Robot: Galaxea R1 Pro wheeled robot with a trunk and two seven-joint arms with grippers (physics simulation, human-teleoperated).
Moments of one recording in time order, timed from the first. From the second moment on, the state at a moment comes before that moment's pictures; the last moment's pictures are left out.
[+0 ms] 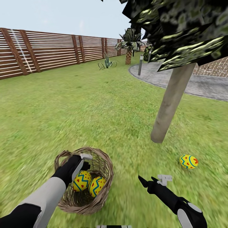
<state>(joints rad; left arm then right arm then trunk) -0.83 -0.03 -0.16 -0.53 0.09 0.72 0.17 -0.04 -0.09 0.01 -1.57 -0.45 0.46 0.26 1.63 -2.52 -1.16</state>
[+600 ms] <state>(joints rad) -0.83 -0.03 -0.16 -0.58 0.09 0.70 0.17 -0.04 -0.10 -0.02 -1.57 -0.46 0.46 0.27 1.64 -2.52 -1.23</state>
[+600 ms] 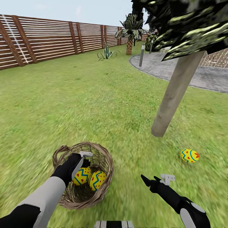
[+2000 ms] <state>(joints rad) -0.82 -0.03 -0.15 -0.61 0.09 0.68 0.23 -0.04 -0.10 -0.04 -1.57 -0.46 0.46 0.27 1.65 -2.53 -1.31</state>
